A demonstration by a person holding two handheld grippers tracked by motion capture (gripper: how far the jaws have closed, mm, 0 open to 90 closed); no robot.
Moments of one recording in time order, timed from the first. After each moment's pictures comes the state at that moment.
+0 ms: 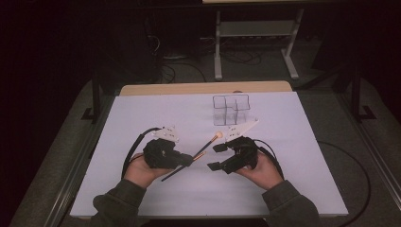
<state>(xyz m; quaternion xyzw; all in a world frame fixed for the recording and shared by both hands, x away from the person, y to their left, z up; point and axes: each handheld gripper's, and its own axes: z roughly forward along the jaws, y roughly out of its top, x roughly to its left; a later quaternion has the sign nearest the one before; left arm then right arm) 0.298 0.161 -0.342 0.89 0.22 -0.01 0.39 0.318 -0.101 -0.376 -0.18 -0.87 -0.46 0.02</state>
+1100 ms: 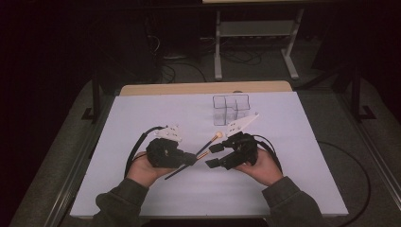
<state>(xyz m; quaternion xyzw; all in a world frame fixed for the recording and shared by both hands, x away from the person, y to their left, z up) 0.297 0.153 -0.336 0.89 0.20 -0.01 0.41 0.322 -0.099 -0.359 -0.16 -0.86 -0.47 0.06</state>
